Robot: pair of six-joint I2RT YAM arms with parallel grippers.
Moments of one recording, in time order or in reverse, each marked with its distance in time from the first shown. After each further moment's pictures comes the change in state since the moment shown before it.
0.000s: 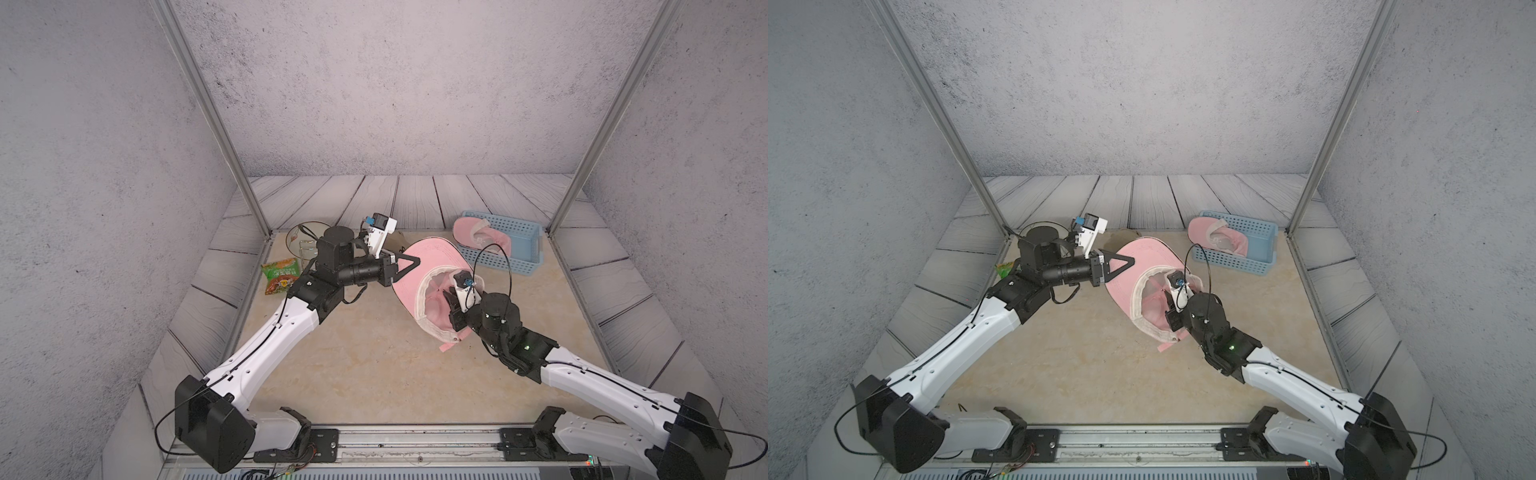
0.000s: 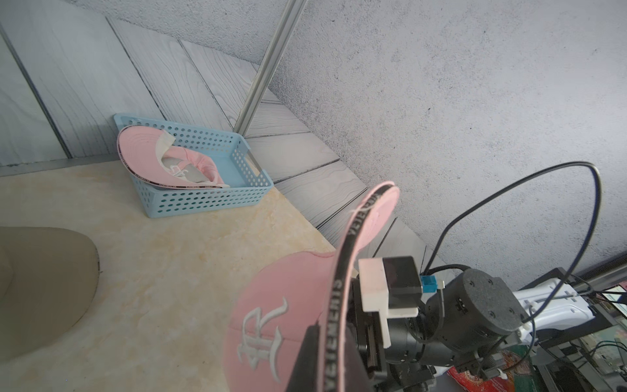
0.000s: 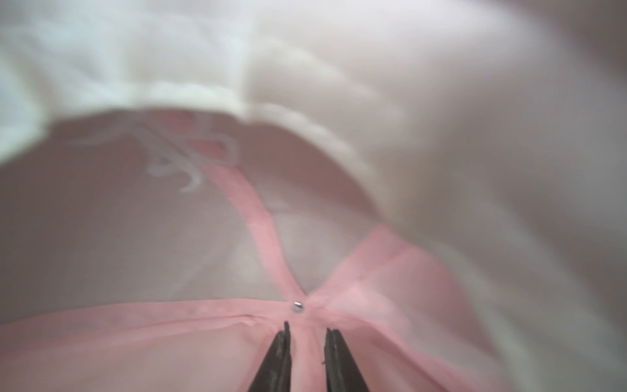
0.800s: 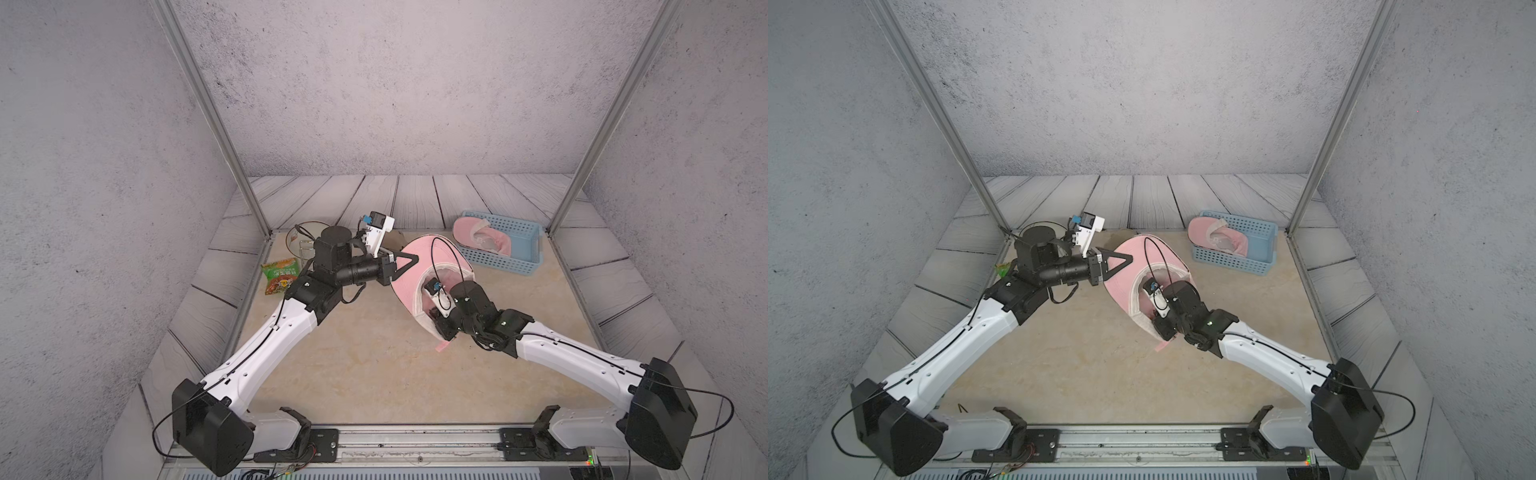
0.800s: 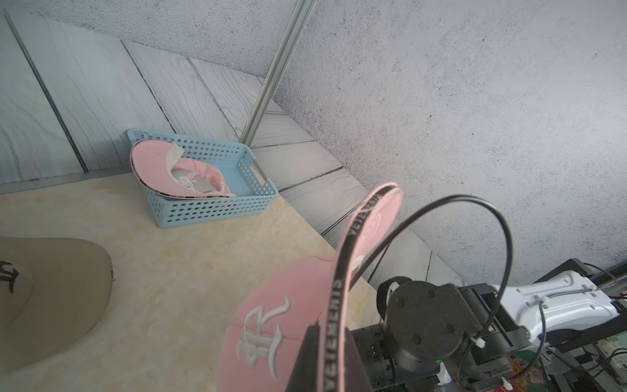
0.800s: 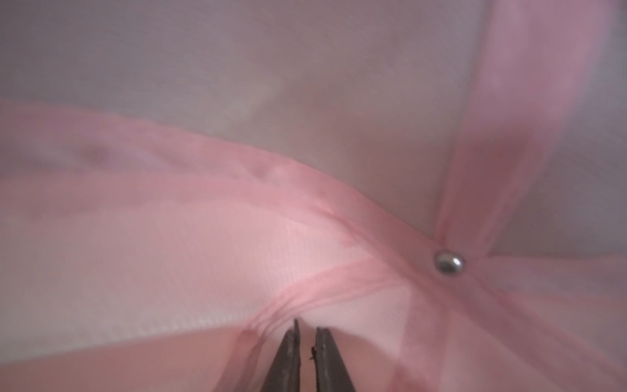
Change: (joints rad) left arm 0.008 -0.018 0.000 -0.002 -0.045 0.014; right arm 0.002 0.218 0.212 -0.414 -0.023 -0.010
